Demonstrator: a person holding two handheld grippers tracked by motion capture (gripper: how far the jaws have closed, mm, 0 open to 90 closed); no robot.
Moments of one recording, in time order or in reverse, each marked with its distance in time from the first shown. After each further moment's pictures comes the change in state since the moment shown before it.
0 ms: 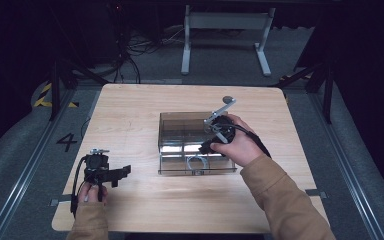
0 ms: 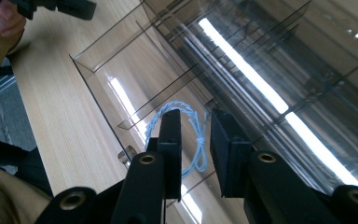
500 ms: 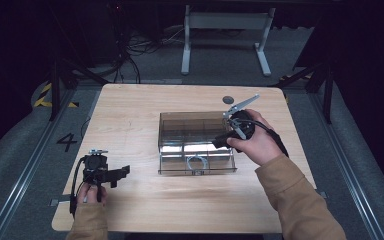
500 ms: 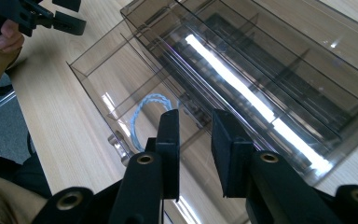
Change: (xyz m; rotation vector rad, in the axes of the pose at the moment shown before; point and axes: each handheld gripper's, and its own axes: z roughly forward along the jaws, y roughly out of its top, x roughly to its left) left arm 0.002 -0.002 -0.002 0.002 0.007 -0.012; right arm -0.011 -0.018 -0.040 -0.074 -0.045 0.033
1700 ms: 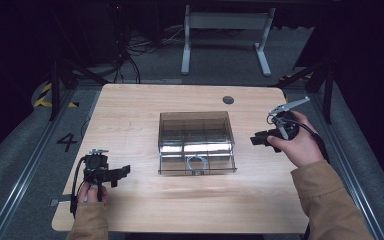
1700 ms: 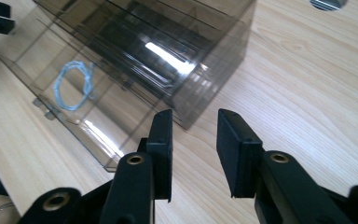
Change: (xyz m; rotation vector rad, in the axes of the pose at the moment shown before) left arm -0.001 0.001 0.001 -0.001 -0.005 -0.001; right arm -0.055 -0.064 -0.060 -0.058 -0.149 0.153
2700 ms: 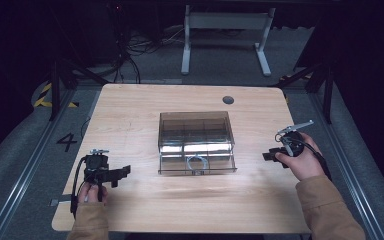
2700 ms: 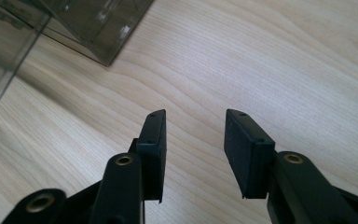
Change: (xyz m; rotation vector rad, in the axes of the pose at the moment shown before) left arm -0.001 0.000 0.001 0.003 0.003 0.002; right arm -0.046 -0.072 0.039 0.076 -0.108 0.125
